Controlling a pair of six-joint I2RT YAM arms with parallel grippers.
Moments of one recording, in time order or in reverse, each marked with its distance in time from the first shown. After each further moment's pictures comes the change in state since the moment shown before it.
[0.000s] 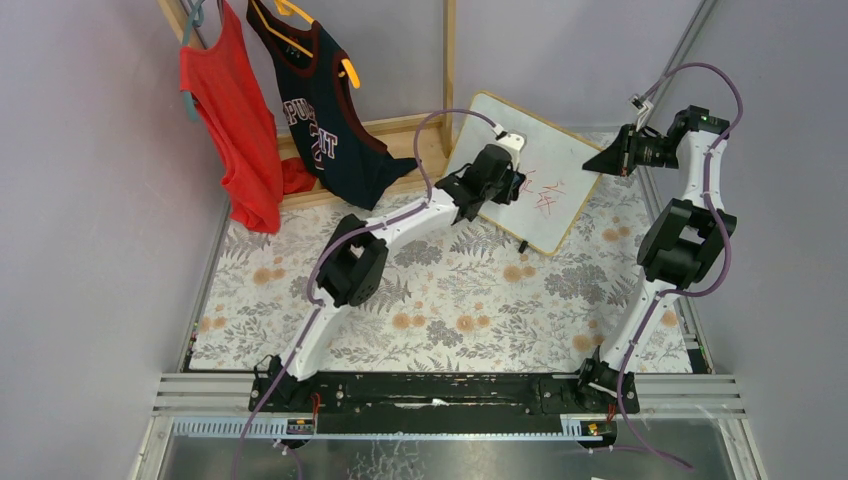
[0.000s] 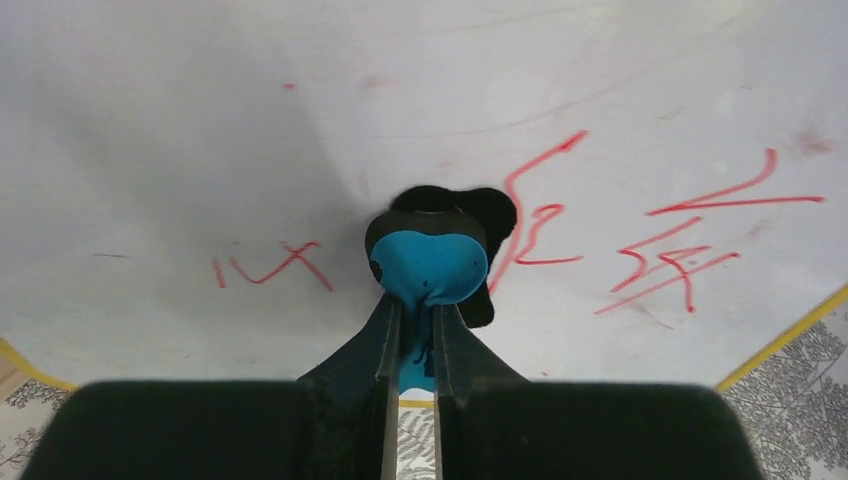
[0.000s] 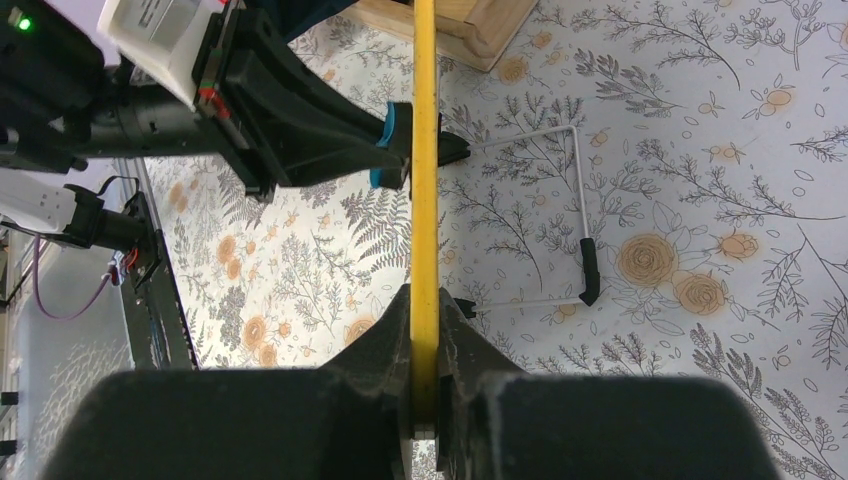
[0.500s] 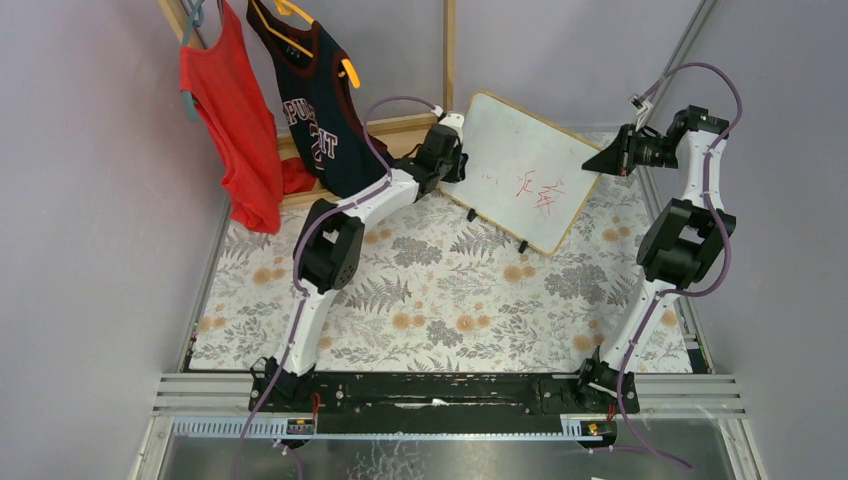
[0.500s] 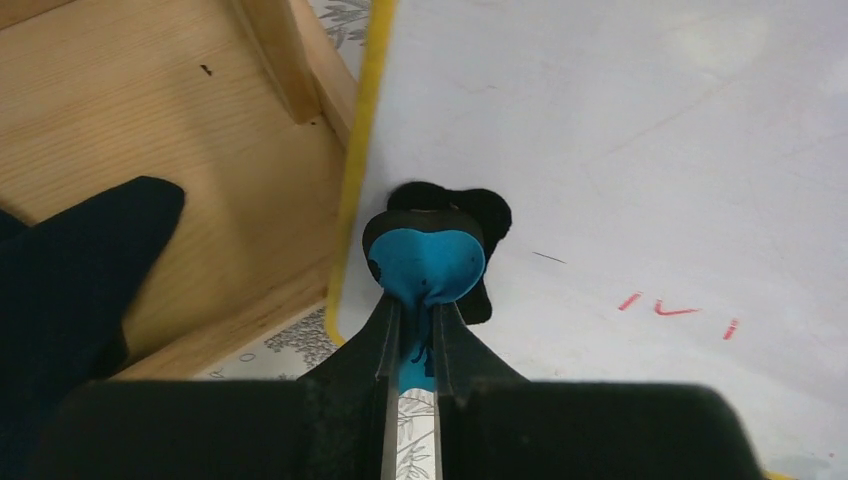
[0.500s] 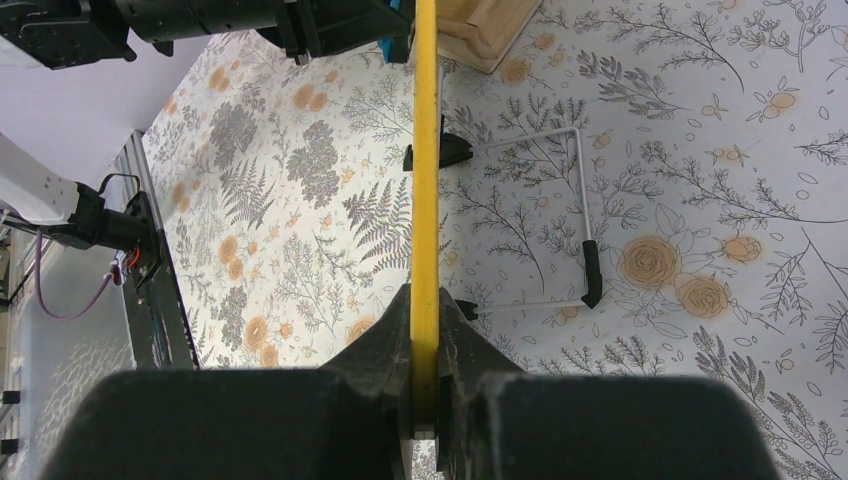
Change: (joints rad) left arm 0.226 -0.046 -0.119 0.014 0.024 -0.010; right arm 0.002 0.000 0.000 0.000 -0.004 0.000
